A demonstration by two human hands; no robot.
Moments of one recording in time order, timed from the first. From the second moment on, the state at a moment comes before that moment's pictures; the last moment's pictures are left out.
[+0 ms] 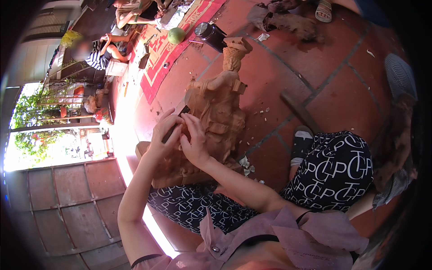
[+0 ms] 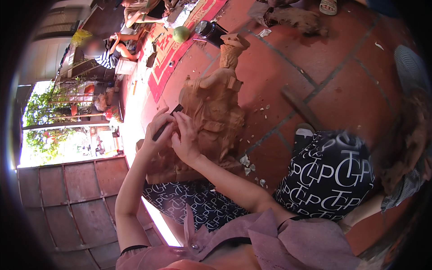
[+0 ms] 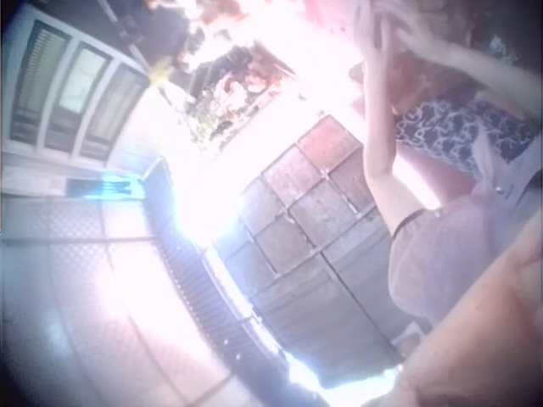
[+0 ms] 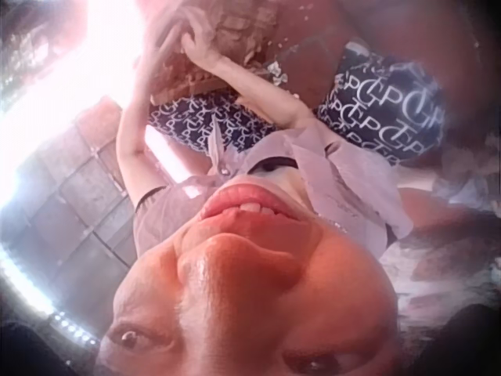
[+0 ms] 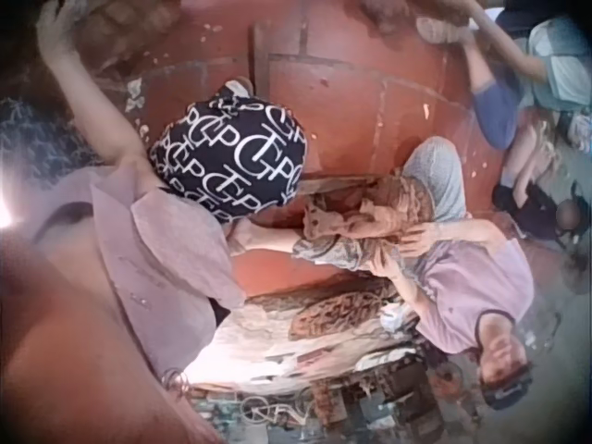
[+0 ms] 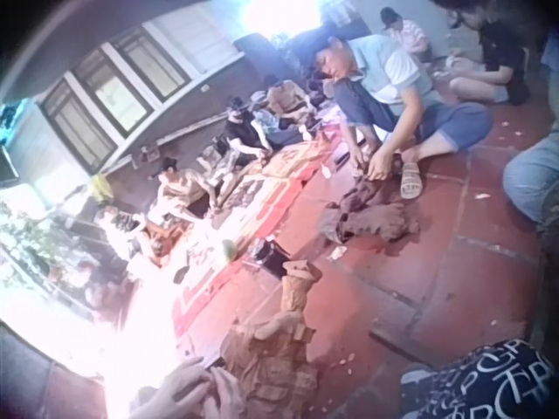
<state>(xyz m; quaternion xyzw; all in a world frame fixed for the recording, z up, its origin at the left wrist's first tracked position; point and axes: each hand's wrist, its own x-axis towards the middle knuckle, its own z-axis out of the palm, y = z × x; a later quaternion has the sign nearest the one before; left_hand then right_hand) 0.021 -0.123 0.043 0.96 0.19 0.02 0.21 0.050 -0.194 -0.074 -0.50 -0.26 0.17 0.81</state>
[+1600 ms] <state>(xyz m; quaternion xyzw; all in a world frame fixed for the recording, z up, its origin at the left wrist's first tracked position) 0.014 -0.114 0.038 0.96 0.18 0.02 0.21 0.030 -0.202 -0.067 -0.54 -0.28 0.18 0.77</state>
